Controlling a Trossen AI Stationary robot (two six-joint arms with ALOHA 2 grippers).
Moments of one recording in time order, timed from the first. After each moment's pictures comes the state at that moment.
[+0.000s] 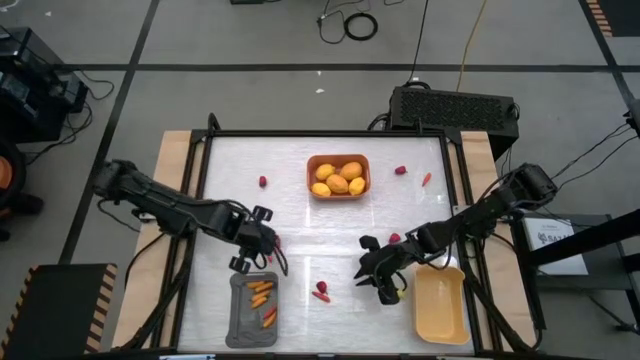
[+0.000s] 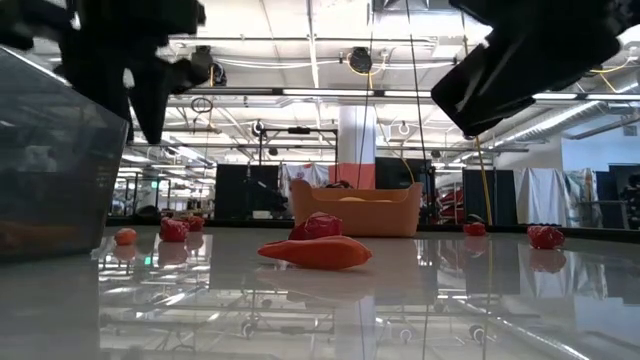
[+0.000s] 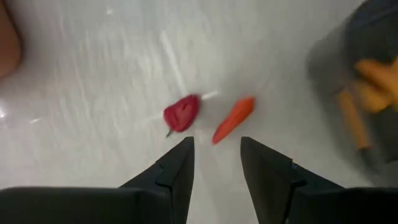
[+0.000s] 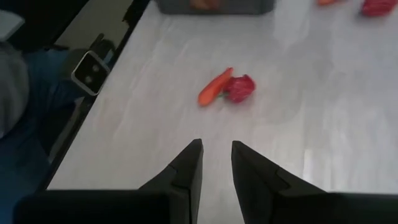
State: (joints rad) left arm -0.30 1.40 1.00 -0.89 -0.10 0.11; right arm 0.42 1.49 0.76 0.06 -0.02 0.29
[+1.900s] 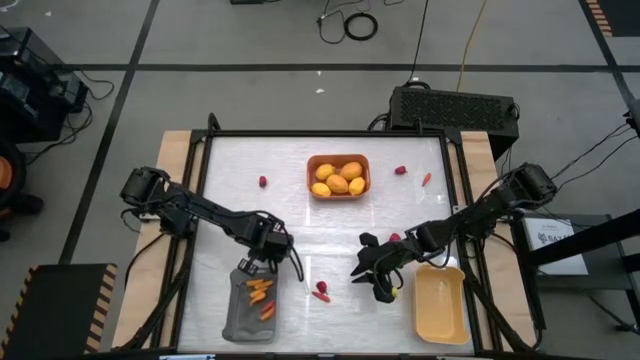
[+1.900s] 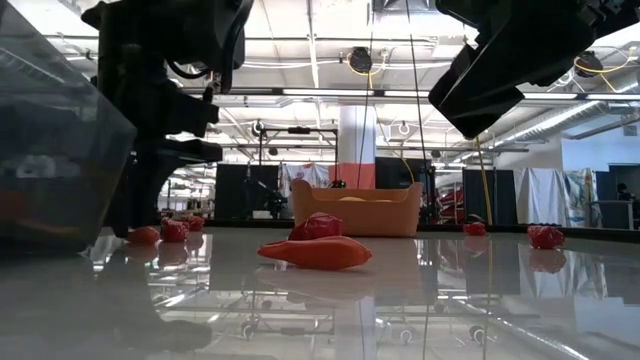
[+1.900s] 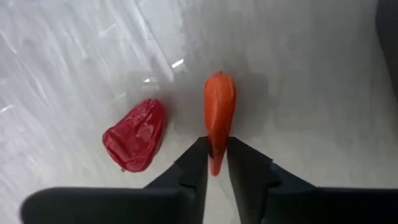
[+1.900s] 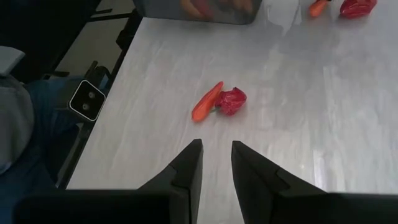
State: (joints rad) left arm -0.24 1.68 0.95 -0.76 0.00 0.25; right arm 0.41 1.49 0.76 0.10 0.00 0.38
